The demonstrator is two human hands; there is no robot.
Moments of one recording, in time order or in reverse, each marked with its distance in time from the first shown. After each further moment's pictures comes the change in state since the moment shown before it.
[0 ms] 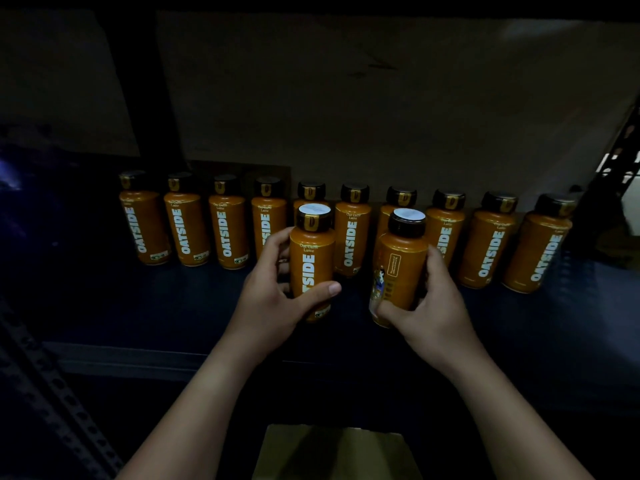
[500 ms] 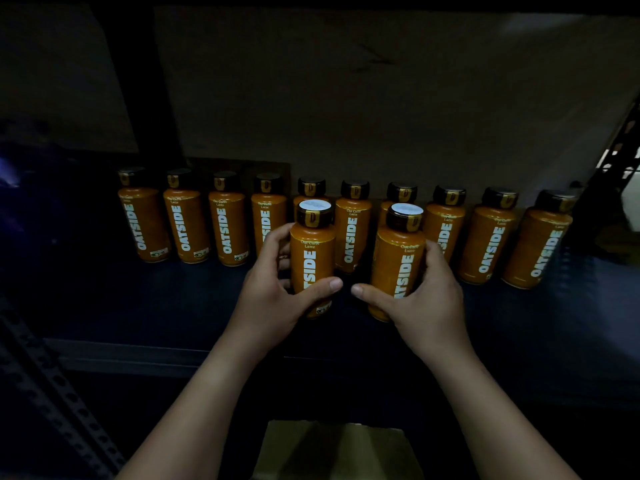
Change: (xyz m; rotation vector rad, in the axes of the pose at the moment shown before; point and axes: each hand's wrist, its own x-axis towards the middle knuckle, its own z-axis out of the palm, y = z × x) left_hand 0.000 -0.002 0.000 -0.012 -0.001 0.034; right_hand 0.002 0.001 0.015 -0.090 0.179 -0.041
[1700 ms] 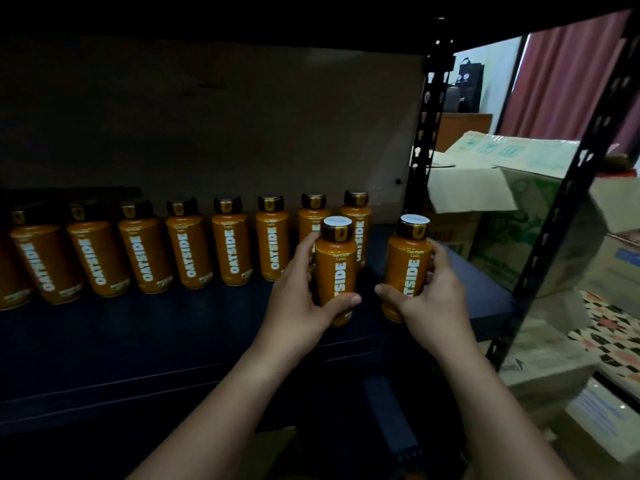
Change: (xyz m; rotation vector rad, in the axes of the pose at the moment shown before) left_hand -0.013 0.070 0.221 0.022 -0.238 0.106; right_hand -0.018 0.076 -0.209 -0.093 0.257 0.173
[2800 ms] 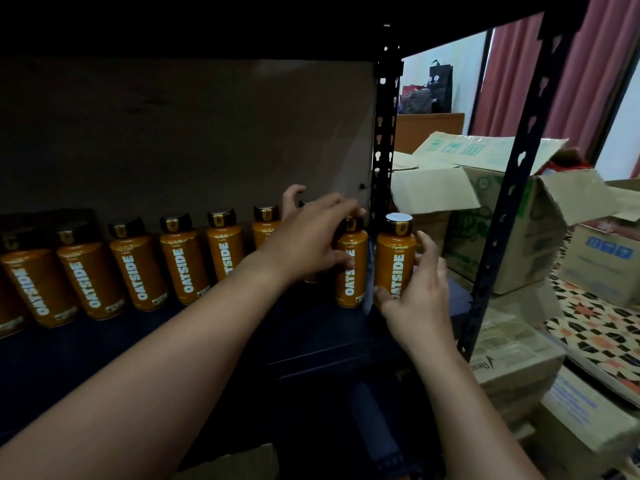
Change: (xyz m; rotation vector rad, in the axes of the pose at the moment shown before) left_hand 0.102 0.079 0.030 0.841 -0.242 0.509; right_hand 0.015 0.024 -0.034 -0.160 0.141 -0.061
